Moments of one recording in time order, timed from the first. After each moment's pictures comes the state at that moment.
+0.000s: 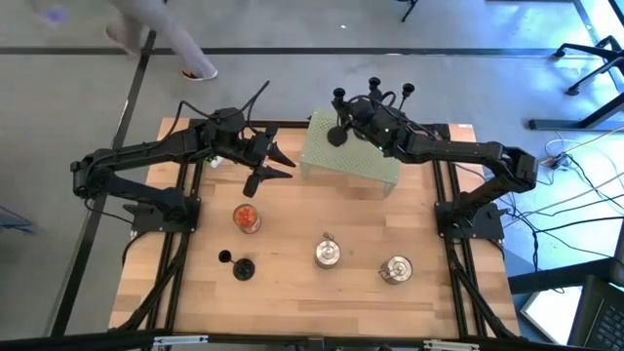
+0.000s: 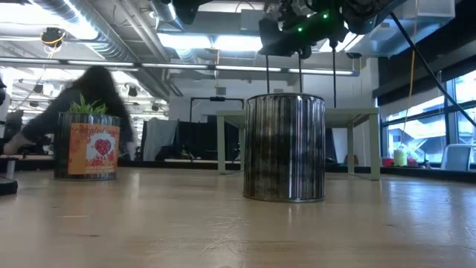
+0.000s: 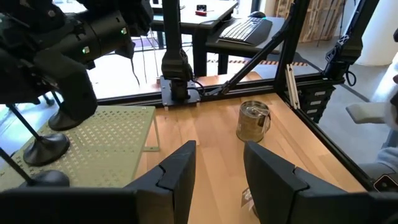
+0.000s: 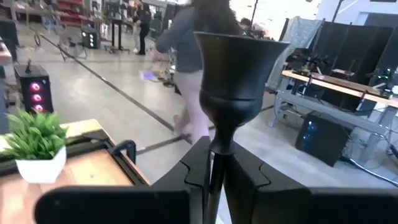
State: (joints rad) left arm 0.32 1.14 1.07 -0.24 0.49 0.17; right arm -0.36 1.50 1.02 0.45 0.38 -0.12
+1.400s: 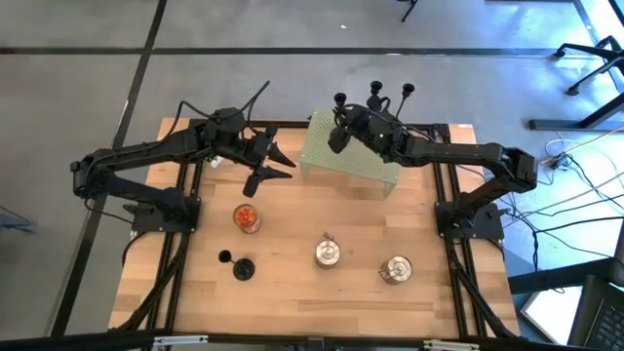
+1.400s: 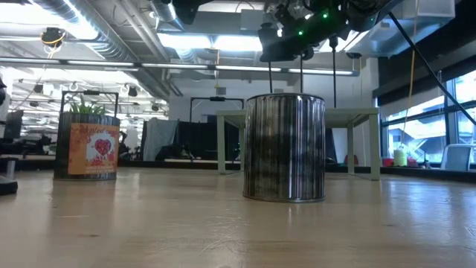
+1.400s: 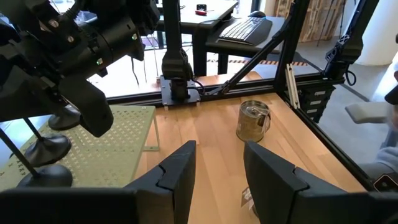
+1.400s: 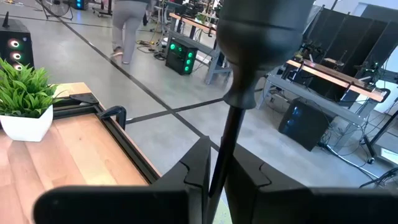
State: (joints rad) left arm 0.32 1.14 1.07 -0.24 0.49 0.17; right arm -0.32 1.50 1.02 0.33 0.47 -0.17
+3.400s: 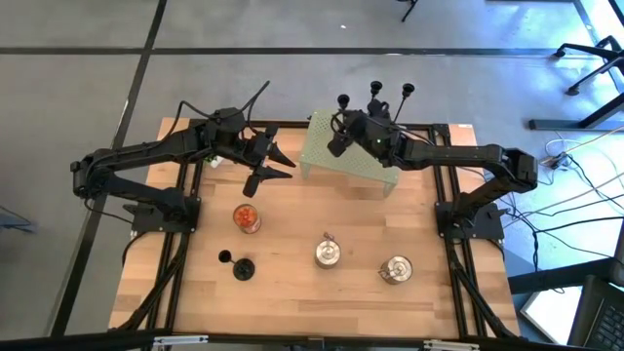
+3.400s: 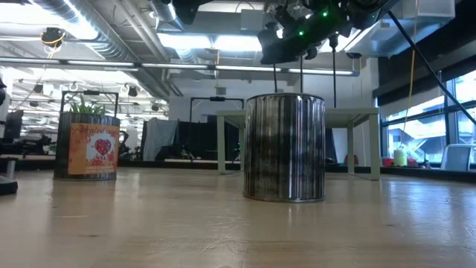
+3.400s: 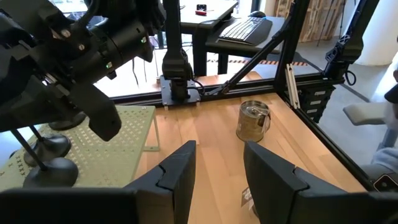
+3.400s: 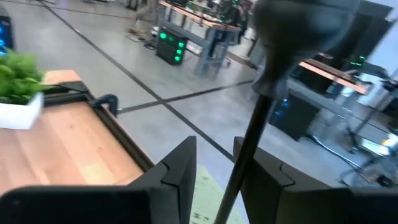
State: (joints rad) left arm 0.32 1.14 1.07 -0.24 0.49 0.17; right arm -0.28 1.49 1.02 0.28 0.57 -0.17
